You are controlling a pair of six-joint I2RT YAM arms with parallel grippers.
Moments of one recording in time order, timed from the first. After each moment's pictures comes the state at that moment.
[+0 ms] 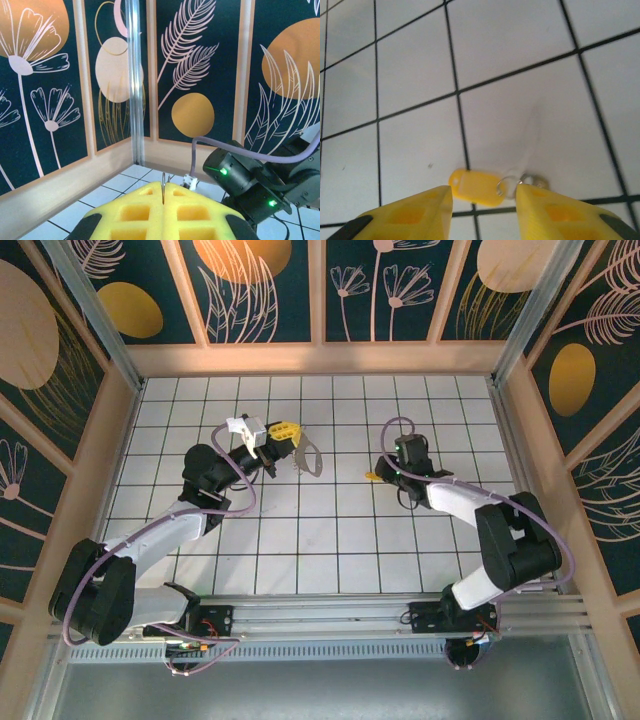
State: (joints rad) left arm -0.48 1.29 0.65 0.94 0.60 -0.17; right arm 0.36 1.53 0.74 0.00 0.03 0.62
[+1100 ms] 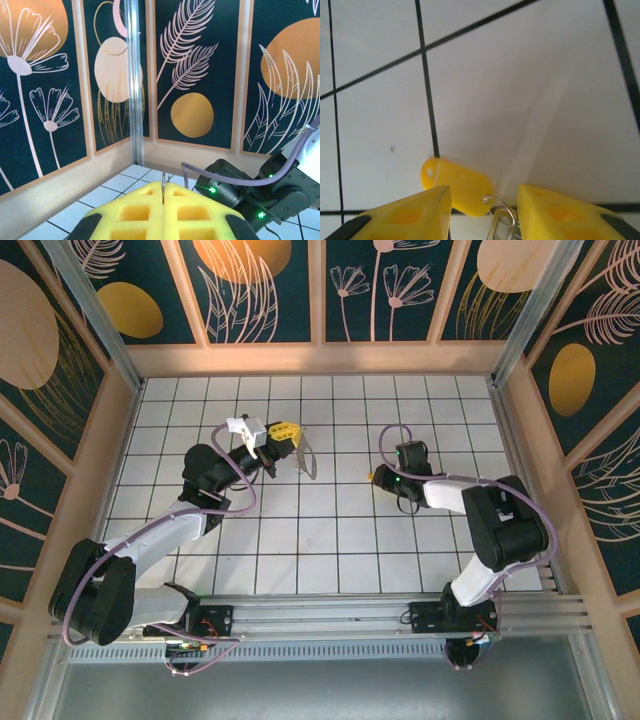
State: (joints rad) left arm -0.48 1.29 0.65 0.94 0.60 -0.17; right arm 0.34 1.65 0.71 0.07 -0.11 0.62
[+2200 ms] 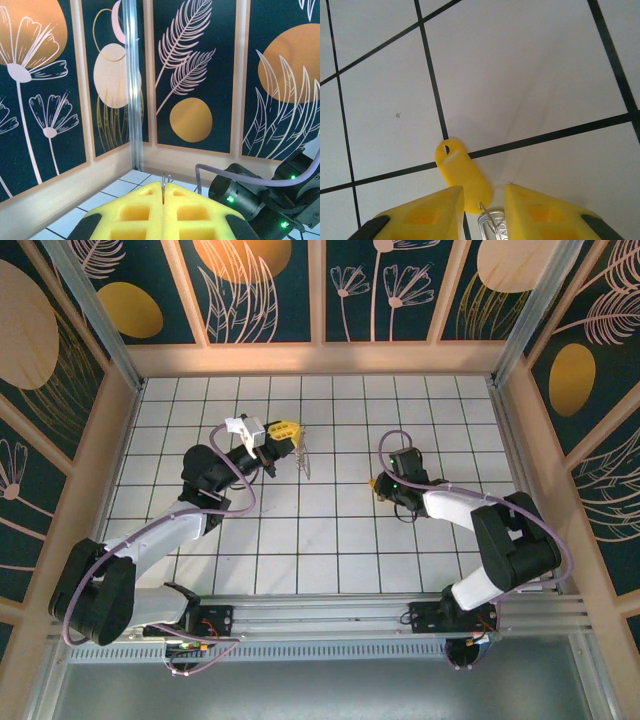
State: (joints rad) left arm -0.48 1.29 0.66 0.96 0.61 -0.18; right arm 0.42 1.53 0.67 -0.04 0.00 0.74
